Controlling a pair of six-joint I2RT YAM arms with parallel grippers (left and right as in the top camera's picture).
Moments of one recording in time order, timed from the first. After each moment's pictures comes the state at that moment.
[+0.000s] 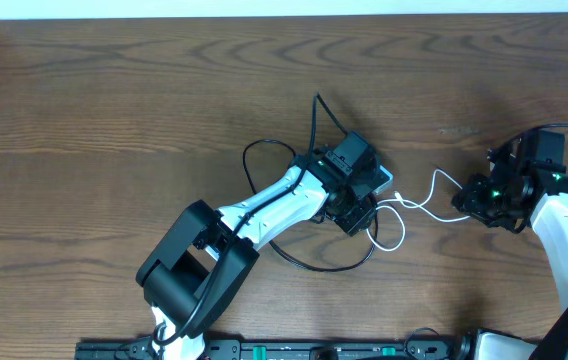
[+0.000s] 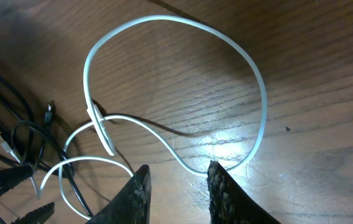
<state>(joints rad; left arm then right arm) -0.77 1.94 1.26 -0.59 0.36 0.05 -0.21 1.42 0.87 -0.79 -0.30 0.23</state>
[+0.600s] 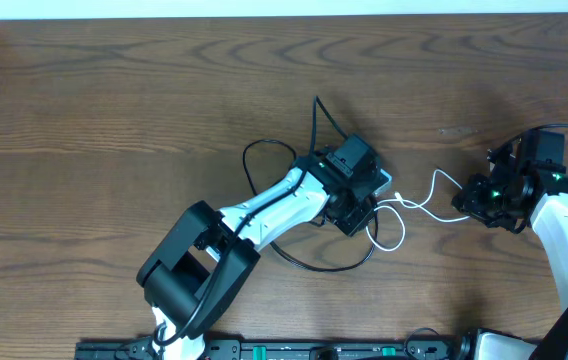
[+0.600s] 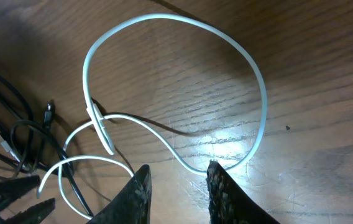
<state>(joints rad) -0.78 1.94 1.25 -0.60 0.36 0.01 -0.21 1.42 0.87 -0.79 -0.30 0.23</state>
